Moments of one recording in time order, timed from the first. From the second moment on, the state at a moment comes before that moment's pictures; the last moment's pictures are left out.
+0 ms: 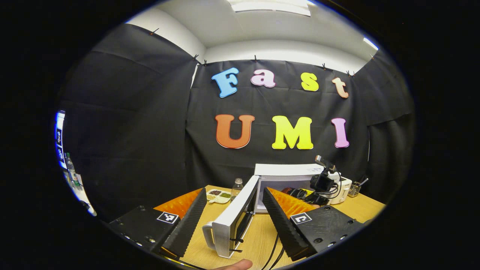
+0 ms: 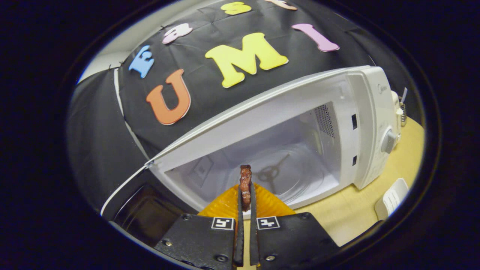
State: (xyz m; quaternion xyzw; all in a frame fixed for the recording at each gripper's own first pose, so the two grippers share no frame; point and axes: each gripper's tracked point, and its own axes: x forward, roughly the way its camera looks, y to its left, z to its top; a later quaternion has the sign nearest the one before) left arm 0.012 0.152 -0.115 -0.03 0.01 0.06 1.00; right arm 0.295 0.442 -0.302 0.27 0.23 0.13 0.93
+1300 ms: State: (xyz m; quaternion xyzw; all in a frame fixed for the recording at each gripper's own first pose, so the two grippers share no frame) left arm -0.009 0.182 -0.147 -0.05 0.05 0.07 1.00; right arm 0.265 0.404 -0.278 0.18 0.17 0.10 0.96
